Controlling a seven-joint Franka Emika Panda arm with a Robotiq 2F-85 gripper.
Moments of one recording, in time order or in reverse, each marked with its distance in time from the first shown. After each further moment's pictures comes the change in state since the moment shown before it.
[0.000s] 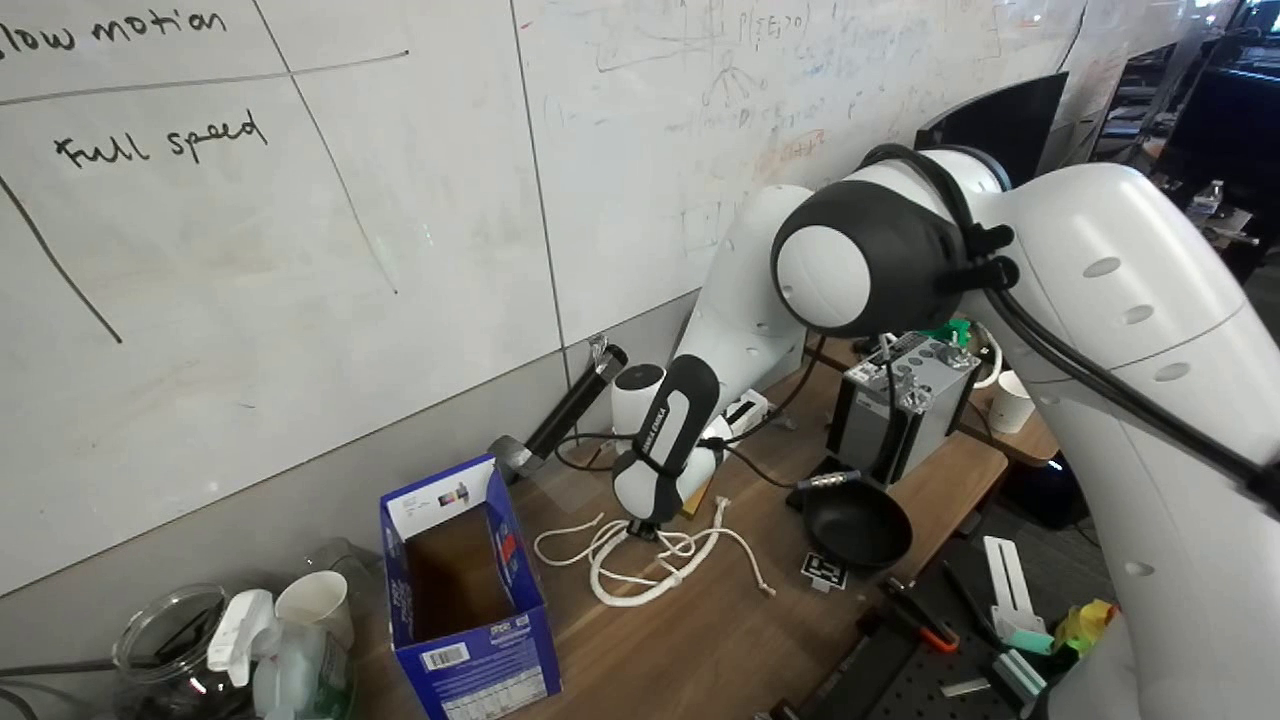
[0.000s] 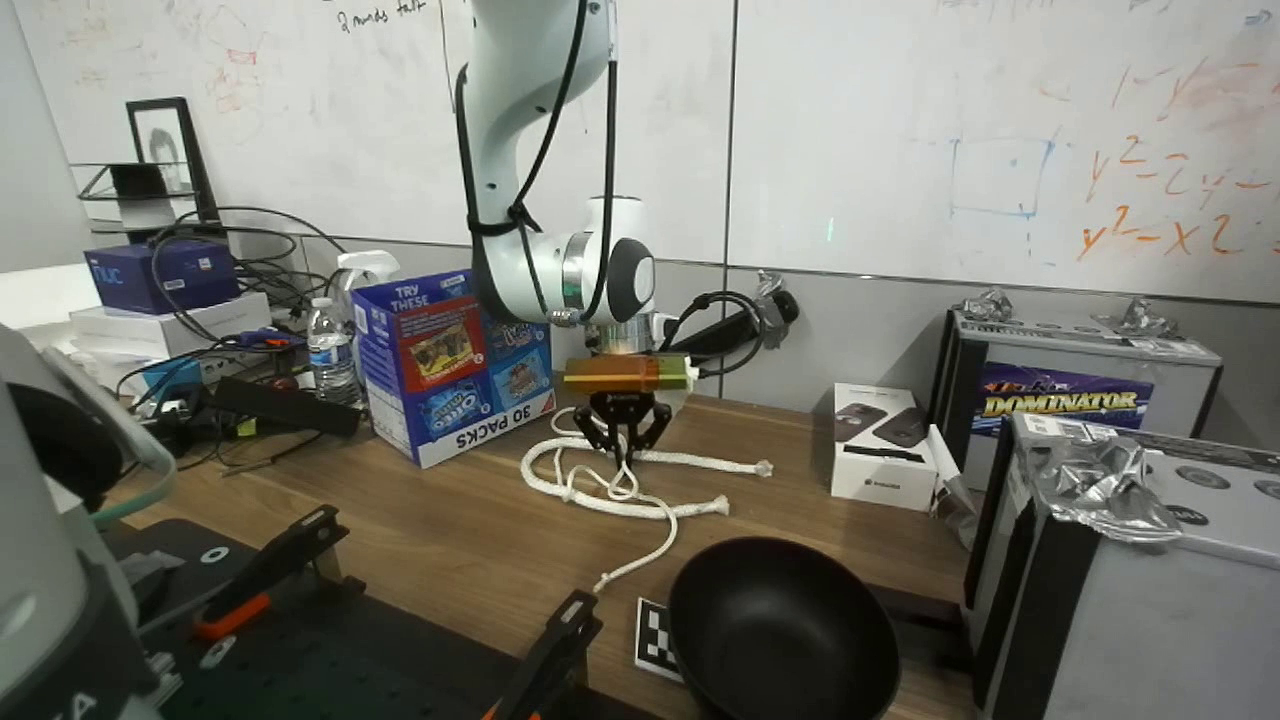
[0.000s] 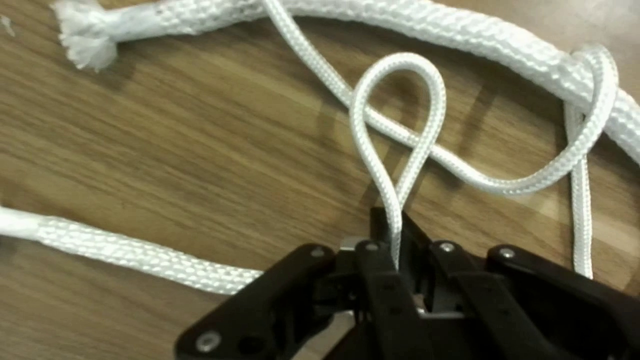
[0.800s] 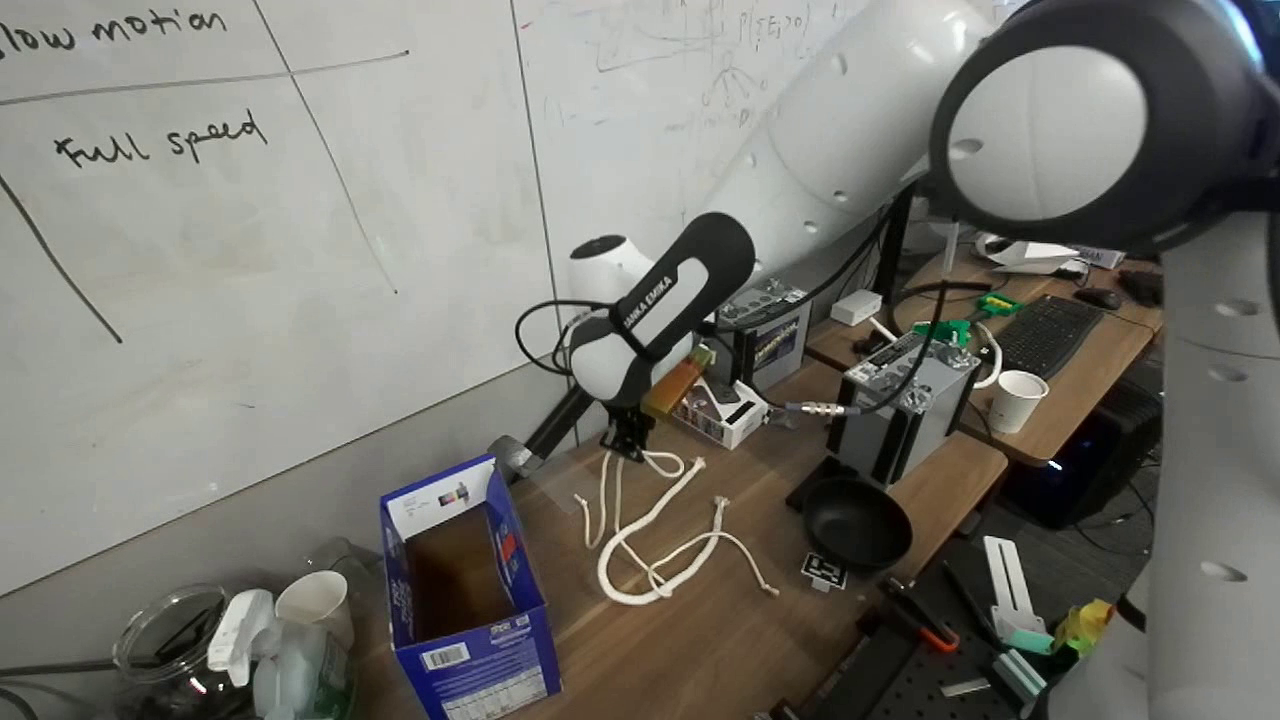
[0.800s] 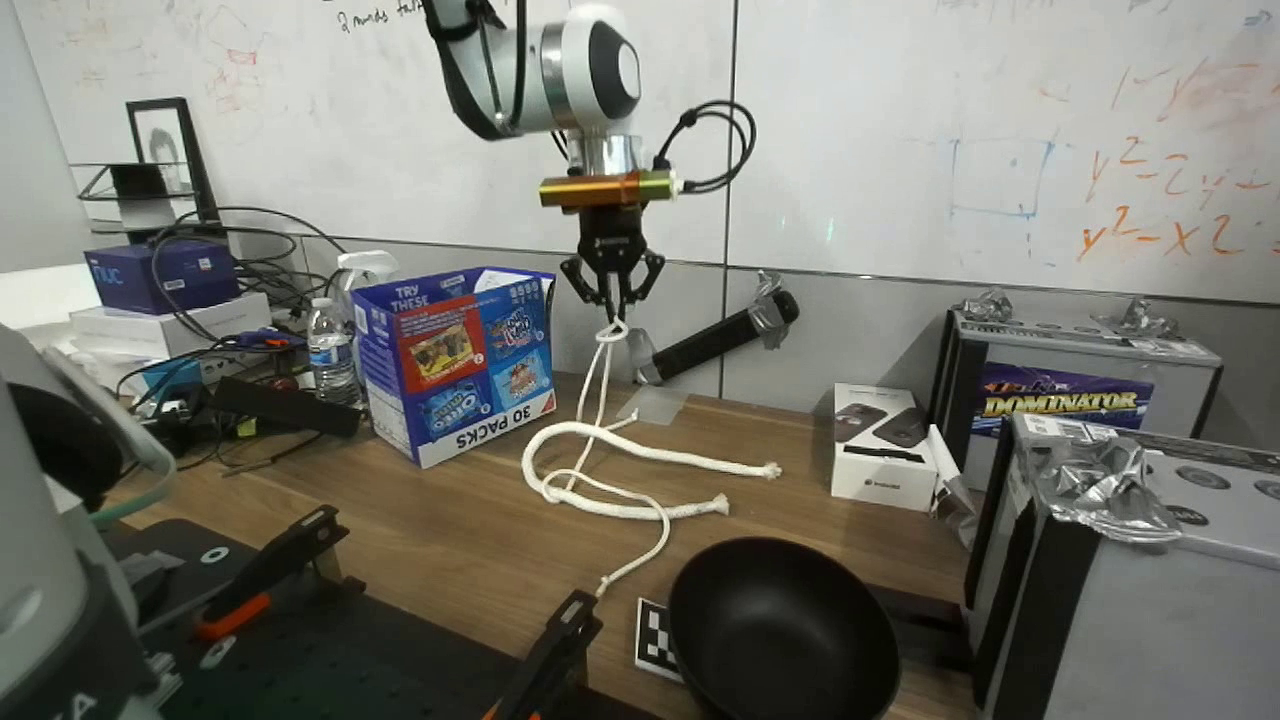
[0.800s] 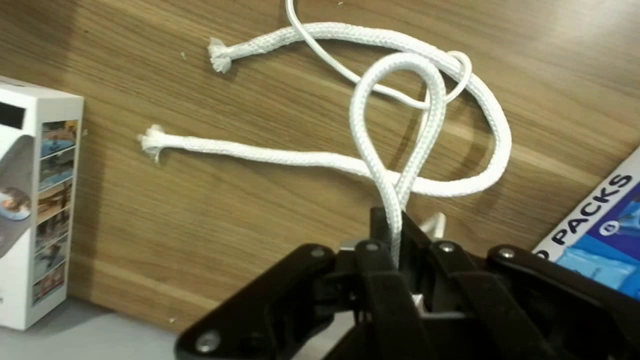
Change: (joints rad) arm 0.042 -0.413 0.009 -0.029 0.001 -0.421 0.101
